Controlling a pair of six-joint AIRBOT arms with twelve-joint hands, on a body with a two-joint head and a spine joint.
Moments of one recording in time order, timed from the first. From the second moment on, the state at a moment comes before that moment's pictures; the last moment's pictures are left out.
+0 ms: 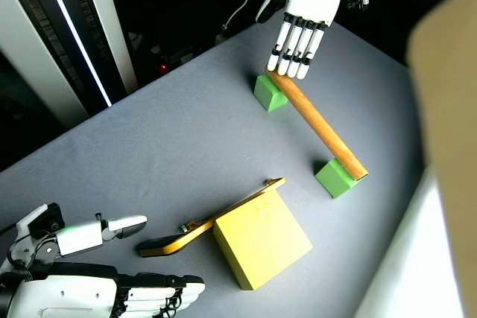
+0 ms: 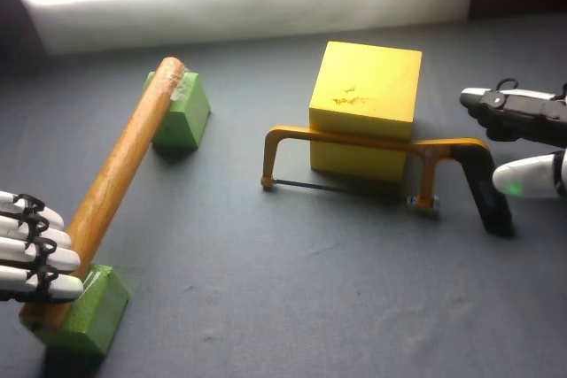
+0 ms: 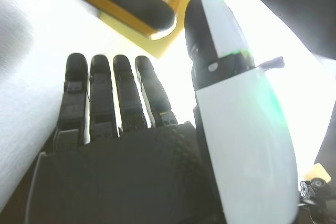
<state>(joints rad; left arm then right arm) 0.79 -0.53 1.12 1.29 -0.94 0.08 -0.80 -1.05 1.40 -0.34 0.67 0.48</state>
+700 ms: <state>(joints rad) 0.82 -0.55 1.14 1.28 -0.96 0.08 -0.74 -1.11 1.40 -0.36 0.62 0.47</state>
